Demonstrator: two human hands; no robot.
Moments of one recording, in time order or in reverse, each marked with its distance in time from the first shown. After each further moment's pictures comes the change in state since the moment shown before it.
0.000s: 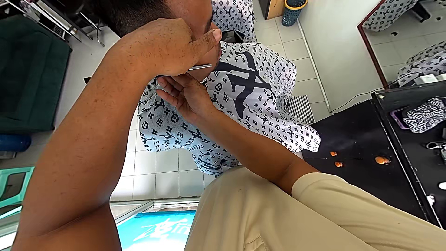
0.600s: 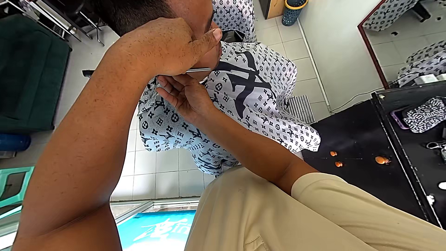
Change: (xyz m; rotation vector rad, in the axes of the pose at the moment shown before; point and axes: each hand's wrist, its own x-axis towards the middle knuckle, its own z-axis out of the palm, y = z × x) left_hand -0.001 0.001 0.000 -0.002 0.002 -0.008; right_hand 0.000 0.000 0.002 0.063 0.020 0.027
